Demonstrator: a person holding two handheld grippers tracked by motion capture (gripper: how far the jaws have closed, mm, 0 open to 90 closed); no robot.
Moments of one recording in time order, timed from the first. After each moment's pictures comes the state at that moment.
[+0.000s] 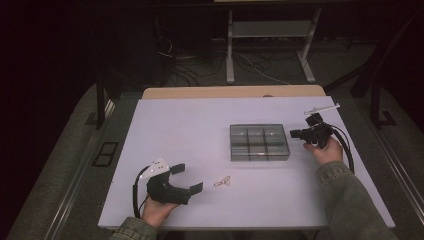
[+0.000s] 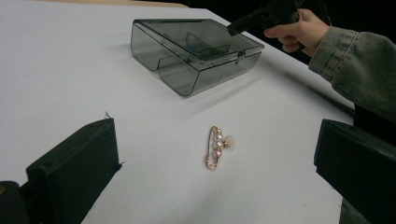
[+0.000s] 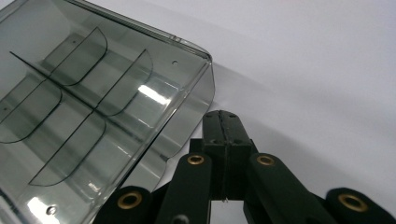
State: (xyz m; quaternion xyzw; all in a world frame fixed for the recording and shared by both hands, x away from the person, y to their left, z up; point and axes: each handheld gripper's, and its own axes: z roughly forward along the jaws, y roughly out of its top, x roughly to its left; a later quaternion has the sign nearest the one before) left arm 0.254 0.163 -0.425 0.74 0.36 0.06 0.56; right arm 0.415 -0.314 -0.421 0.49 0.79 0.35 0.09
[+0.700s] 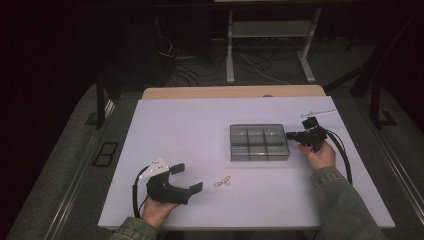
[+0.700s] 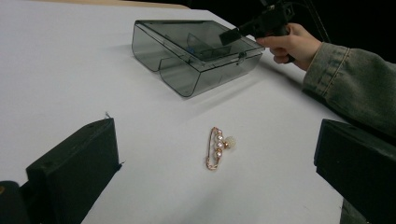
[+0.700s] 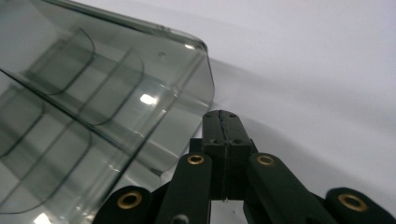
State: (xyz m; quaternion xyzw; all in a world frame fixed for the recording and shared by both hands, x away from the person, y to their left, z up) left arm 0.254 0.164 -0.425 0.74 0.36 0.06 0.57; right arm 0.418 -0.309 -0.445 0.51 0.77 0.37 0.09
